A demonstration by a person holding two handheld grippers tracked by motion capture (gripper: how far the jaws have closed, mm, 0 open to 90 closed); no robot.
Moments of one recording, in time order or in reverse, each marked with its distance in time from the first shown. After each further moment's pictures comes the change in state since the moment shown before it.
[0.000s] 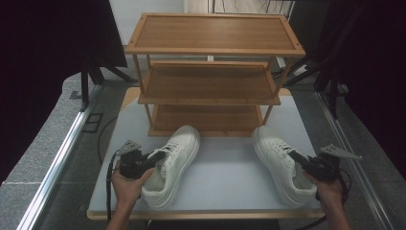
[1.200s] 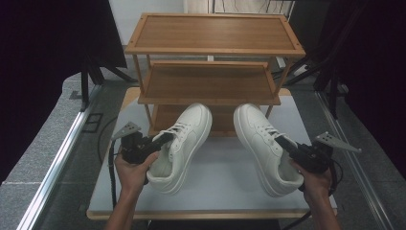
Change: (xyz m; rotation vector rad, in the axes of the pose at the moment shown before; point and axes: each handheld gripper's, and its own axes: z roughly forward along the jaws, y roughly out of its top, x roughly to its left) left arm -0.032 0.061 -0.009 -0.137 -0.105 -0.002; right arm 0.074 0.056 -0.007 -0.188 0.139 0.043
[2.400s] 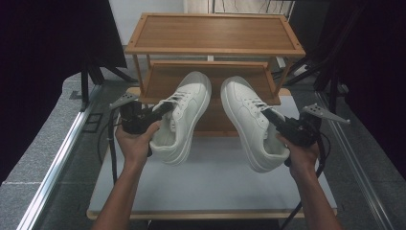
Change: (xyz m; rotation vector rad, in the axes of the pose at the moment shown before) left arm -0.003 0.069 0.015 -0.092 0.057 0.004; right arm 0.033 0.061 0.040 -0.050 -0.002 -0.014
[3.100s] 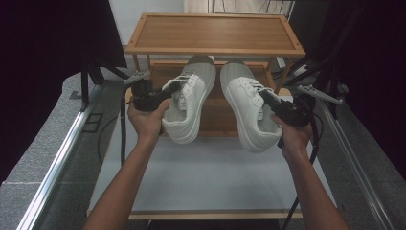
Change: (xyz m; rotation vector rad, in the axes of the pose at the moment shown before) left arm 0.003 0.035 0.049 -0.027 0.046 -0.025; right arm -0.003 0.032 0.035 -0.021 -0.061 0.053
